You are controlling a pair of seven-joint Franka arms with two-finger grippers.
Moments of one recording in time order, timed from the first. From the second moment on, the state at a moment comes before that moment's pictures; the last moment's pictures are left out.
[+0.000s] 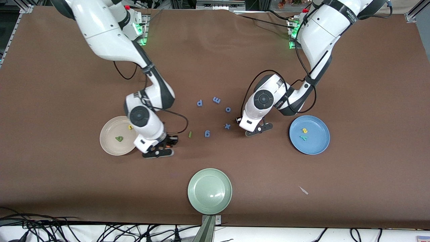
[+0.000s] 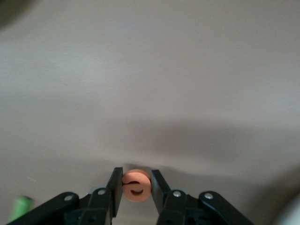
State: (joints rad) left arm -0.20 0.73 -0.41 -1.77 0.21 2.36 -1.05; right arm 0.35 0.74 0.02 -1.58 -0.02 2.41 0.19
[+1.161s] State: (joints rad) left arm 0.12 0.57 -0.39 -1.74 0.25 2.08 -0.37; right arm 0.42 0.63 0.10 -1.69 -0.08 2.38 0.59
